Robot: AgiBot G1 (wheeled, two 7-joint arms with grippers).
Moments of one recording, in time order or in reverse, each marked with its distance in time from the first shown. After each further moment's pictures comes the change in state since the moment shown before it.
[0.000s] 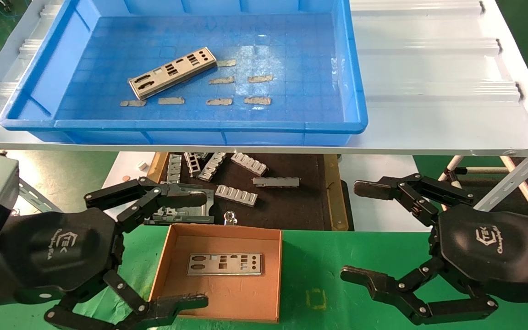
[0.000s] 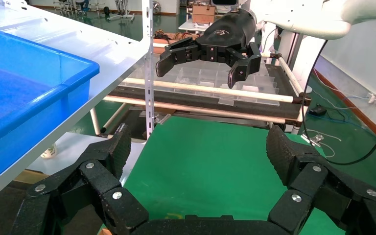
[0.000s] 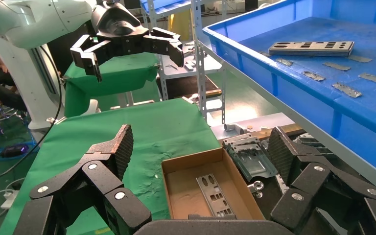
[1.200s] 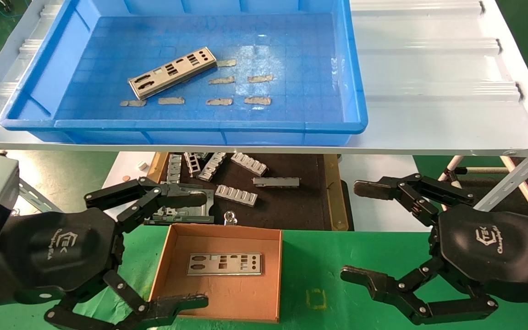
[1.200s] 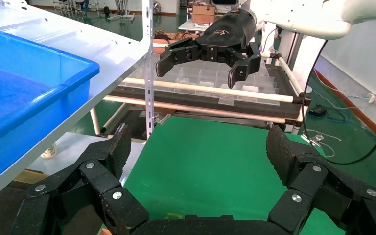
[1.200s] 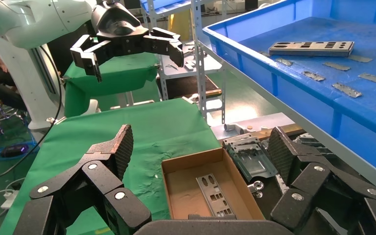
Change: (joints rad) left arm 0.000 0.000 0.000 0.000 0.000 0.000 0.000; right arm 0.000 0.000 0.000 0.000 0.000 0.000 0.000
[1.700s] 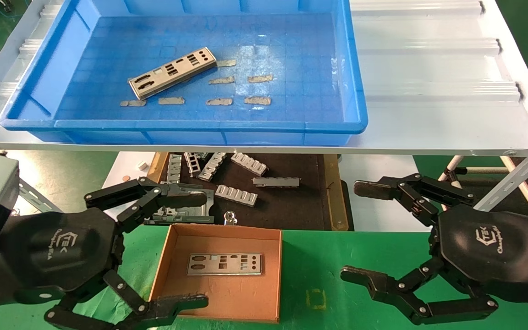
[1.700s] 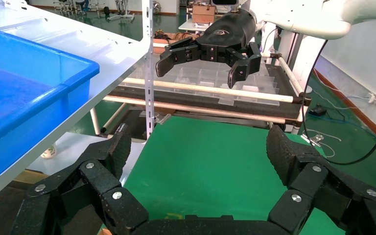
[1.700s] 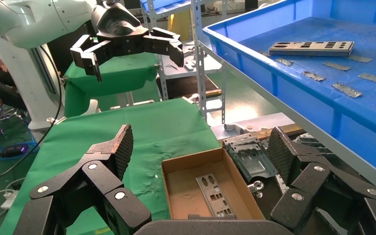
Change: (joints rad) left arm 0.000 0.000 0.000 0.000 0.000 0.000 0.000; right arm 0.000 0.000 0.000 0.000 0.000 0.000 0.000
